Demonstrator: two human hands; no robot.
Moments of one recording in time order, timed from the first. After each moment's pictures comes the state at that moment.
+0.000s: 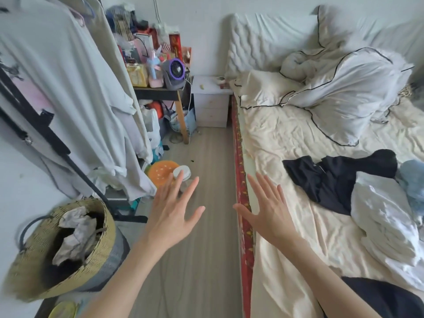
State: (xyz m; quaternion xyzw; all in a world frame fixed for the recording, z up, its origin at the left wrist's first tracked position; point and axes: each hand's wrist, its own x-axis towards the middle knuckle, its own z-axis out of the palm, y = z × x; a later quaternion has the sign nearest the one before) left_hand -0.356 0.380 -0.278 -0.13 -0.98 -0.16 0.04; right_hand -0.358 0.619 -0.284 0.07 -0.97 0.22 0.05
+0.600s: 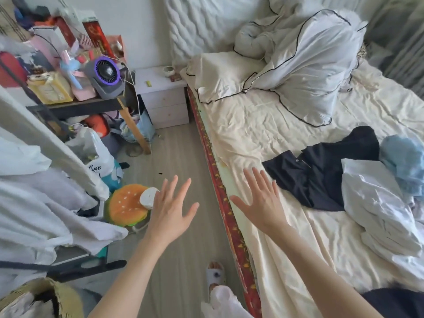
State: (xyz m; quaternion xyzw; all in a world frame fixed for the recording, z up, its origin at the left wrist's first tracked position) left_hand -0.622 0.445 -0.341 -0.18 -0.96 -0.19 -0.08; right_hand -0.568 0.675 -0.338 -0.09 -0.97 0.22 0.01
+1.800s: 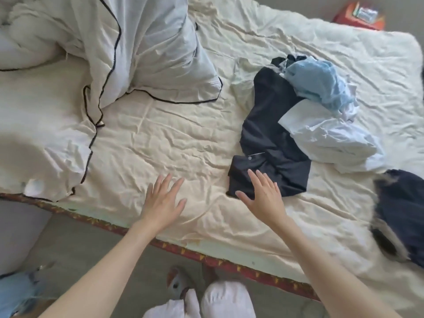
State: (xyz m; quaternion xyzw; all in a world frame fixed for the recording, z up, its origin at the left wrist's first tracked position) left_hand -1.109 0.773 -0.465 -0.62 -0.74 0.03 -0.26; right_hand -0.854 0.842 -0.445 -0.62 -0.75 0.23 -0.05
